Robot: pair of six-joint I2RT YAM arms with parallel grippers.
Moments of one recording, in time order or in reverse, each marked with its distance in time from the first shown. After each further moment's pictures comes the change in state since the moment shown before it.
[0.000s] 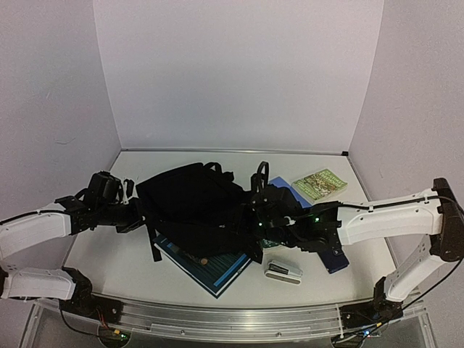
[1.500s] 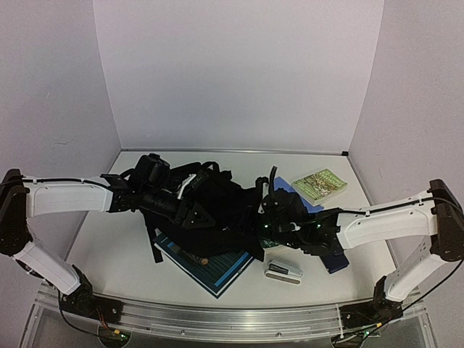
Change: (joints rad) left arm -0.261 0.424 0.332 0.154 0.511 0.471; right arm -0.056 -0.008 -0.131 0.204 -0.094 -0.002
